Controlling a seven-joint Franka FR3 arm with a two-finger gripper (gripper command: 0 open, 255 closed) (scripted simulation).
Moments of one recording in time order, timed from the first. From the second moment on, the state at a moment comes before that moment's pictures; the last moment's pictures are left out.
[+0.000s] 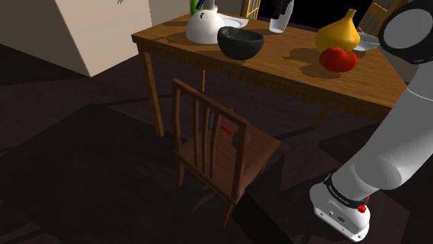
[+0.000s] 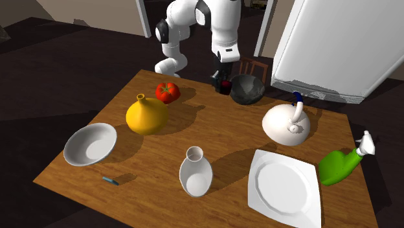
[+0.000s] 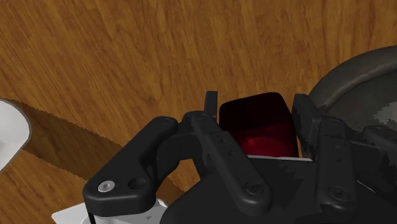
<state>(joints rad) -0.06 0.18 -0.18 -1.10 0.05 1.31 -0.43</state>
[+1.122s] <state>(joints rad) 0.11 0.32 -0.10 -0.80 0.04 1.15 -0.18</state>
